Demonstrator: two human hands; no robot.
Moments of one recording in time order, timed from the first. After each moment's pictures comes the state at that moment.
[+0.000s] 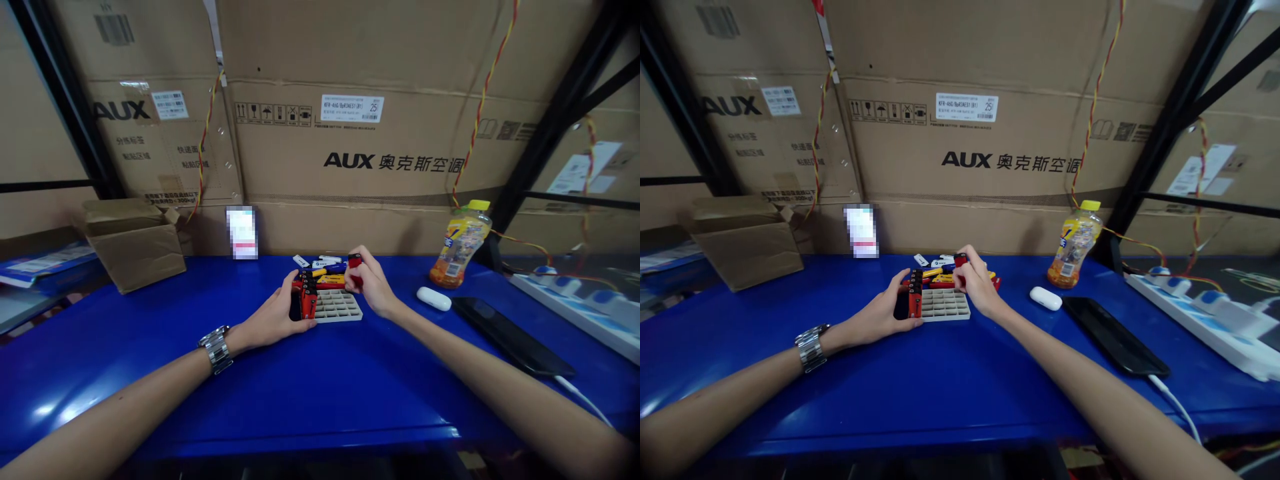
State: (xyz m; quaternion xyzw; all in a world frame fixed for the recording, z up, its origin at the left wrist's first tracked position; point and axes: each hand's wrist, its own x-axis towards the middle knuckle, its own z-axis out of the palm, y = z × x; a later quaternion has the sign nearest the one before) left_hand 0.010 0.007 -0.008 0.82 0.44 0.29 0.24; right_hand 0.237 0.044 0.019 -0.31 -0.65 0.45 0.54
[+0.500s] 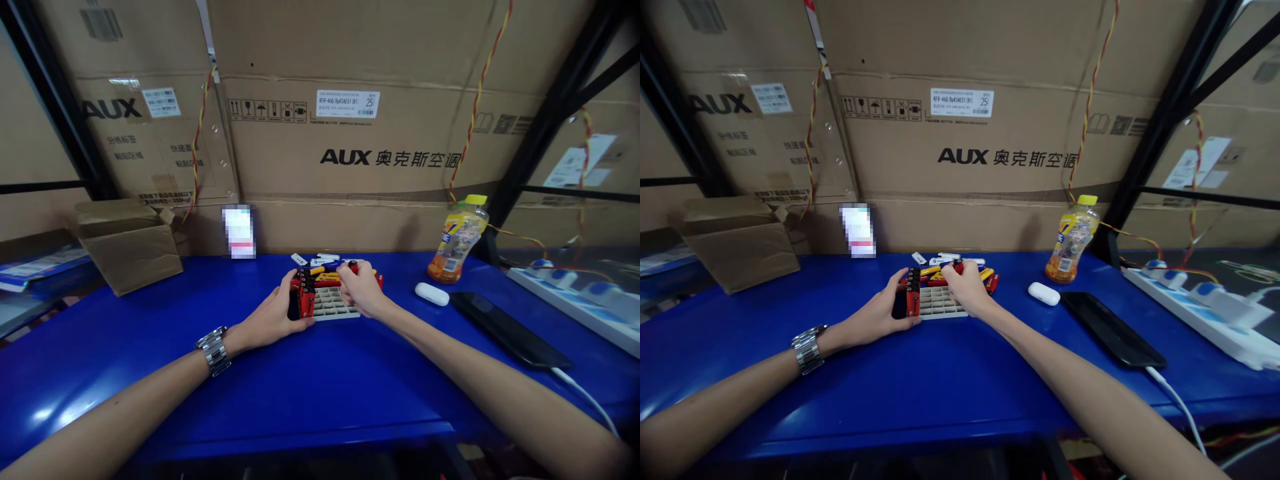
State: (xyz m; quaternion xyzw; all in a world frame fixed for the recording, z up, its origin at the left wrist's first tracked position) left_hand 0.010 0.006 -0.008 0.82 0.45 0.27 0.23; right_hand 0.213 0.040 0.010 -0.42 -0.55 0.49 0.54
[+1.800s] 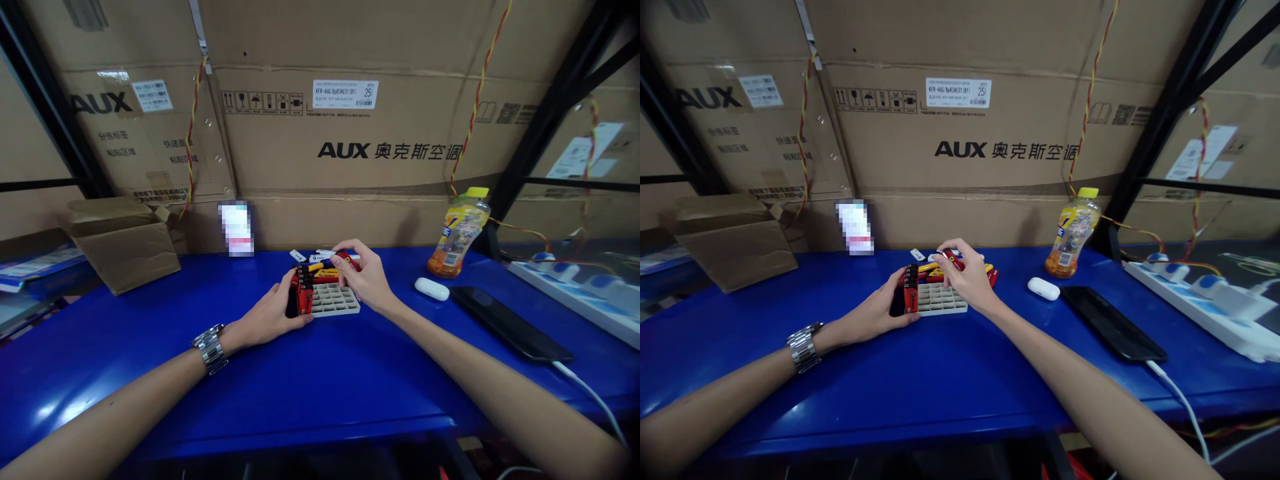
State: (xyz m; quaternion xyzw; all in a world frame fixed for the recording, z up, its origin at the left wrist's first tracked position) left_hand 0.010 0.006 -0.005 0.84 0.42 0.27 0.21; right_hand 0.227 0.027 0.029 -0.35 -0.69 0.31 0.55
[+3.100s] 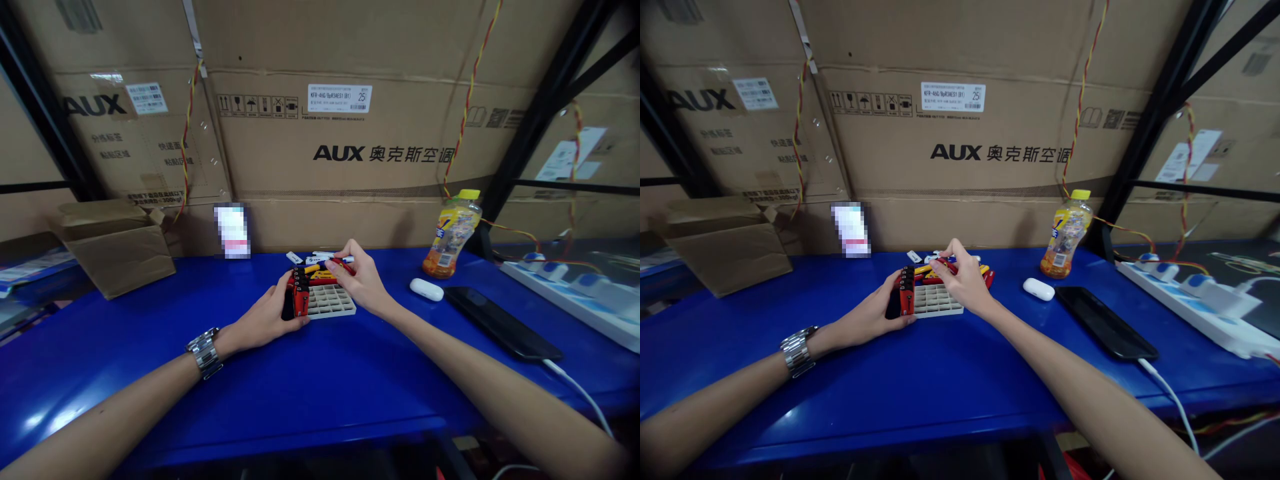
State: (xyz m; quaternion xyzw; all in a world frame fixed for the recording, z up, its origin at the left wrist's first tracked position) left_hand 0.008 0.011 -0.010 0.85 0.42 0.27 0.20; right_hand 0.232 0.031 0.026 -0.36 -0.73 0.23 0.53
